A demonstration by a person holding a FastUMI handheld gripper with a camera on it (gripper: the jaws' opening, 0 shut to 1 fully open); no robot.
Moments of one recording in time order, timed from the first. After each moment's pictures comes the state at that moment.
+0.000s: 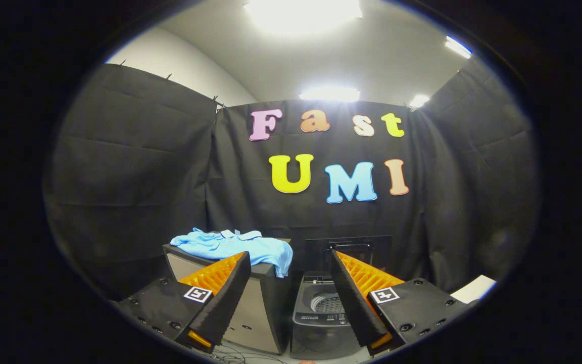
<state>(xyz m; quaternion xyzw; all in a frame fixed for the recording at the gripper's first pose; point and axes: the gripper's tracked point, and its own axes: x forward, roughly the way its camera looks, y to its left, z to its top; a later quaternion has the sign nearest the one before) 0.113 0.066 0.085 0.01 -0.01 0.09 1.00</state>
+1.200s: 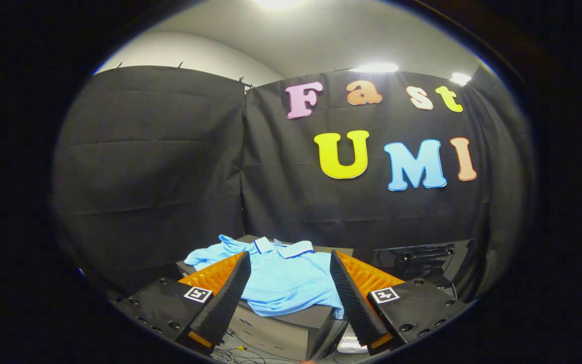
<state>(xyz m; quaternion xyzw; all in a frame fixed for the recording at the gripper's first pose) 0.283 0.203 0.090 0.02 0.06 0.22 0.97</state>
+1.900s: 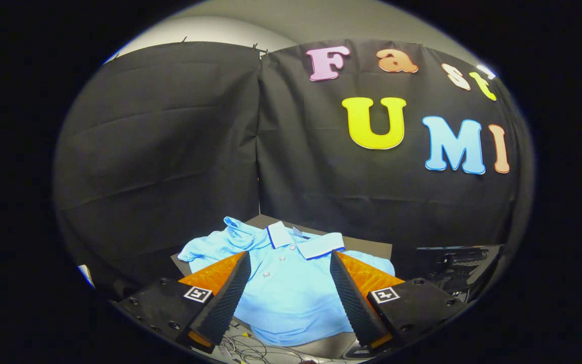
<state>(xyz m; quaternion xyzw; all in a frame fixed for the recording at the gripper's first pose) 0.366 0.277 0.059 -0.02 0.16 0.28 0.95</state>
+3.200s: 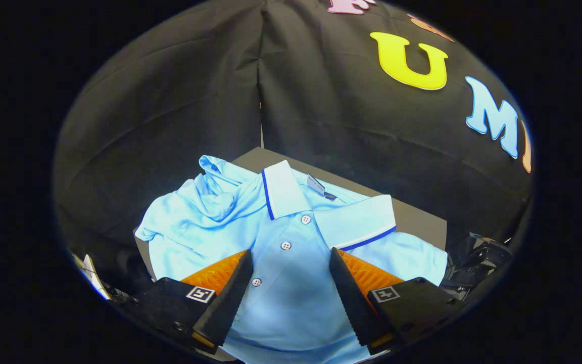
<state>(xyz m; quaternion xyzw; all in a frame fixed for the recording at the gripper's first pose) 0.422 0.334 -0.042 -0.10 0.37 0.29 0.88</state>
